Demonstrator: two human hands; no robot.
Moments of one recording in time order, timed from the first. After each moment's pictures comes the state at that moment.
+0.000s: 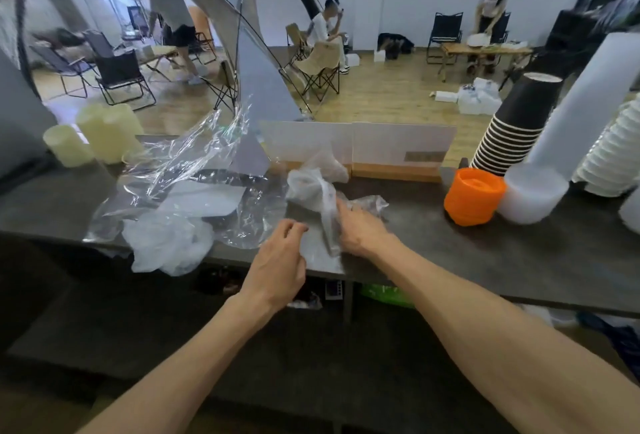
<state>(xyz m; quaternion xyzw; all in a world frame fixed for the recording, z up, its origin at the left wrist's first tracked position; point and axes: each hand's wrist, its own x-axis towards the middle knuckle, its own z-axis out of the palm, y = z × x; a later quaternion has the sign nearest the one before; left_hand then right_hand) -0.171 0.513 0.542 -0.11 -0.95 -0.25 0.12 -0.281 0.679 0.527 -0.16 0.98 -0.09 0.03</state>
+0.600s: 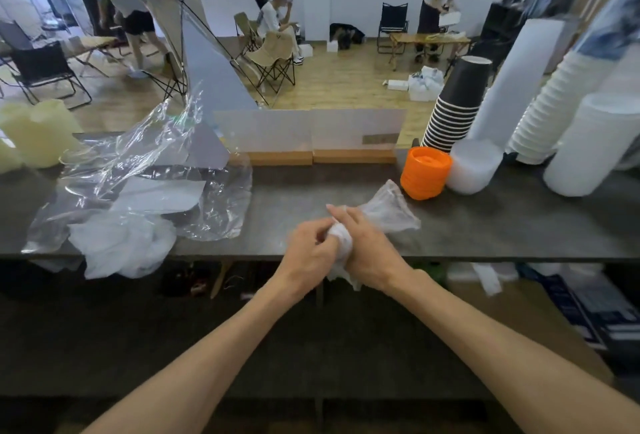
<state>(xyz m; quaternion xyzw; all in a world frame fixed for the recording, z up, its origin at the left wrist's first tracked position) -0.160 0.585 0.544 -0.18 -0.80 -0.57 -0.01 -0.174 0.736 0.527 -0.15 0.95 -0.28 -0.03</state>
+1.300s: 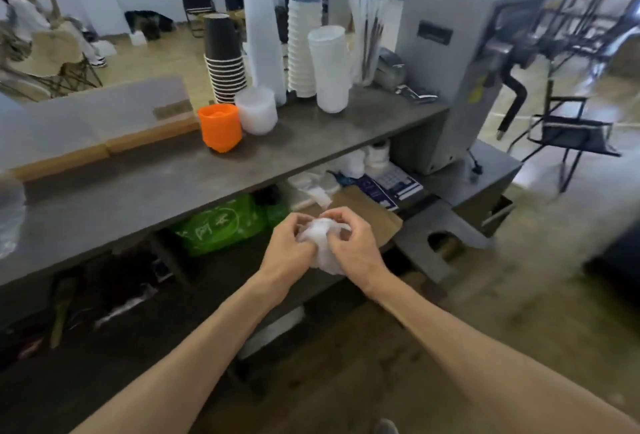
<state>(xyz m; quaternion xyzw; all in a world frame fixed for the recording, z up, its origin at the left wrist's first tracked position) 0.009 0.771 0.522 -0.23 -0.75 -0.58 -0.24 0.085 0.891 0.498 0.21 0.77 -0.57 -0.19</state>
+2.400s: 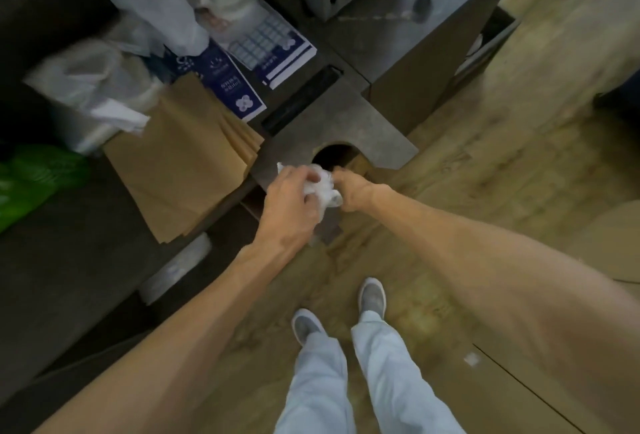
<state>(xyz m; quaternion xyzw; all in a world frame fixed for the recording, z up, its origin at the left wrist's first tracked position) 0.079 1.158 0.281 -0.33 -0.89 -0.24 -0.23 0.123 1.305 0.173 0.17 0.91 -0.23 0.31</state>
